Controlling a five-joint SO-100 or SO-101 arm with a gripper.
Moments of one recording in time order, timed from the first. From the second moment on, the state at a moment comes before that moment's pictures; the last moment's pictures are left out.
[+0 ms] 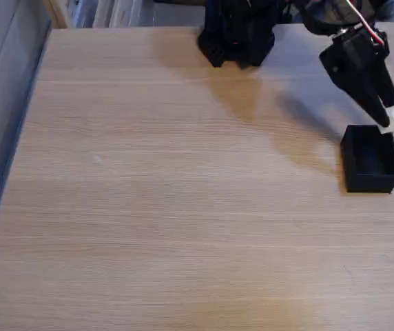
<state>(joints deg) -37.1 131.7 145.5 13.8 -108.1</state>
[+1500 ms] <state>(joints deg) -35.5 104.3 113.6 47.0 -83.2</state>
